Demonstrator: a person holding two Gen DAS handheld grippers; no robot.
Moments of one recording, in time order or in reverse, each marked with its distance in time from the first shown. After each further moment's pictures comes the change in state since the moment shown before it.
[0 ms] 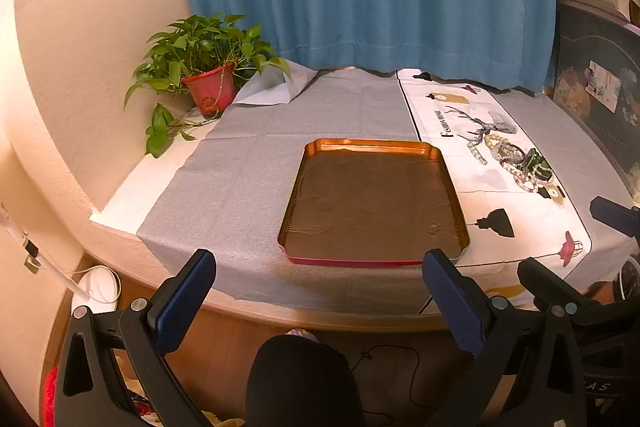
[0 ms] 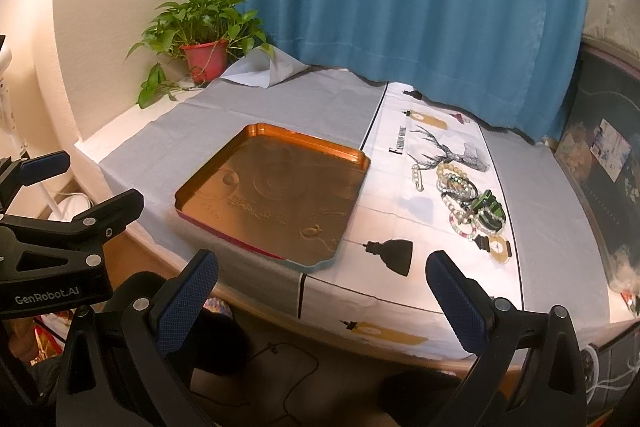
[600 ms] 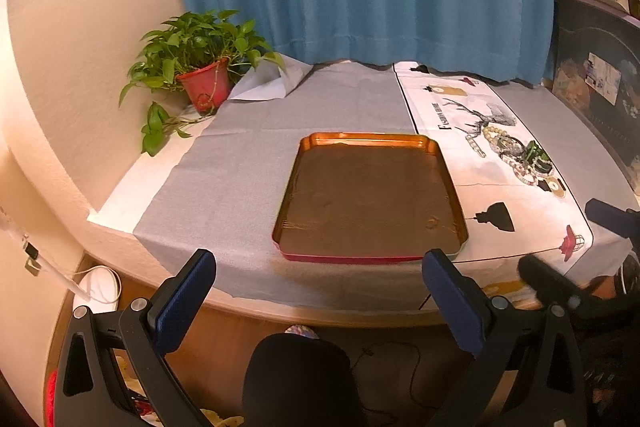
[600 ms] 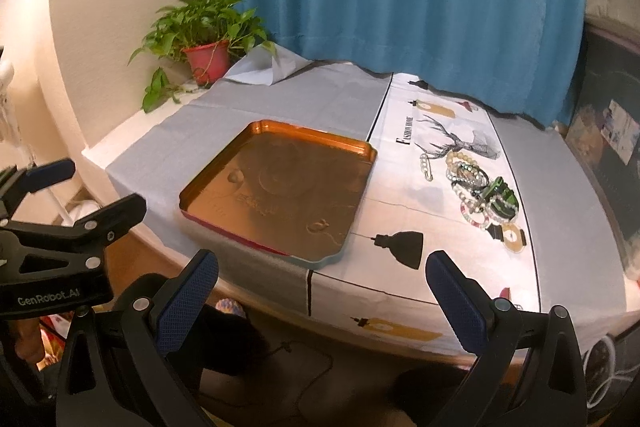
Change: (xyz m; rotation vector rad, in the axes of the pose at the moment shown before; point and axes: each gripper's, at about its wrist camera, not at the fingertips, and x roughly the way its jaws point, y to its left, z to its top) left arm -0.003 0.012 -0.001 0.014 0.022 -0.015; right arm 0.010 -0.006 -0.013 0.060 0.040 0.057
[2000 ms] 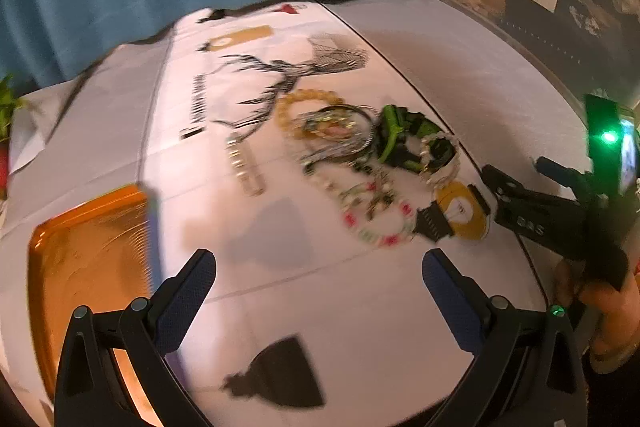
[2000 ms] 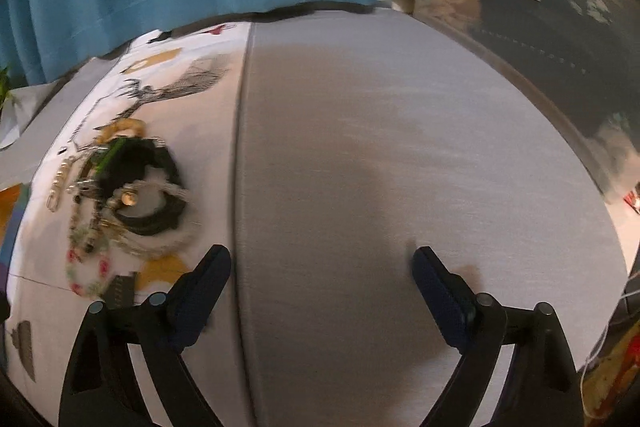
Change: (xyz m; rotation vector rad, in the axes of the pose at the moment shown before) left arm 0.212 -0.312 0.094 0.332 0.236 -0.353; right arm 0.176 -0.366 -0.031 0.415 0.118 -0.369
